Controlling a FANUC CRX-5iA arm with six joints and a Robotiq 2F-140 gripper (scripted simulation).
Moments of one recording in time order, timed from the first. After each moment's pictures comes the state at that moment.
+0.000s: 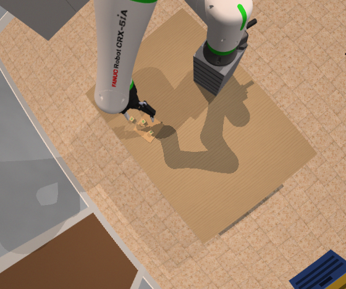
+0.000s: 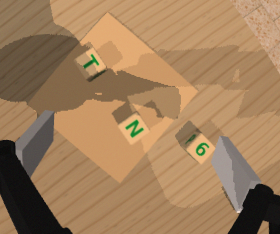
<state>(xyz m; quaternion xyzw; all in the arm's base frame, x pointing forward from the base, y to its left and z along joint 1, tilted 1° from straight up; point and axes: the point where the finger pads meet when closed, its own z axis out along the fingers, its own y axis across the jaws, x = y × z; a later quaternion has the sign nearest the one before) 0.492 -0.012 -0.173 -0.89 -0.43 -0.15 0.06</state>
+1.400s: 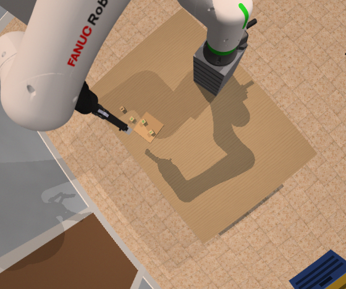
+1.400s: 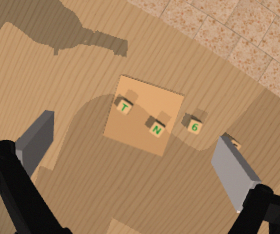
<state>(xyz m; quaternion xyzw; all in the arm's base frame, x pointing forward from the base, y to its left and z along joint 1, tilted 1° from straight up) 0.545 0.034 0.068 -0.97 -0.23 -0.06 0.10</state>
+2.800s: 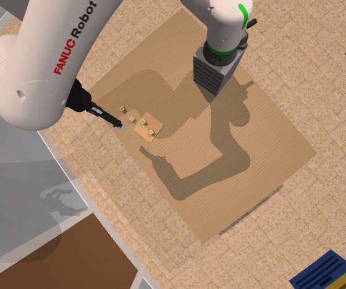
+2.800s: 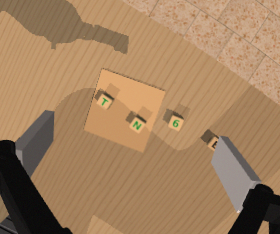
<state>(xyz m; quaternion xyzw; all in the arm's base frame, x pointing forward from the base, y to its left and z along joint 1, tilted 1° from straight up) 0.562 0.004 0.057 -0.96 -0.25 -0.05 0.09</state>
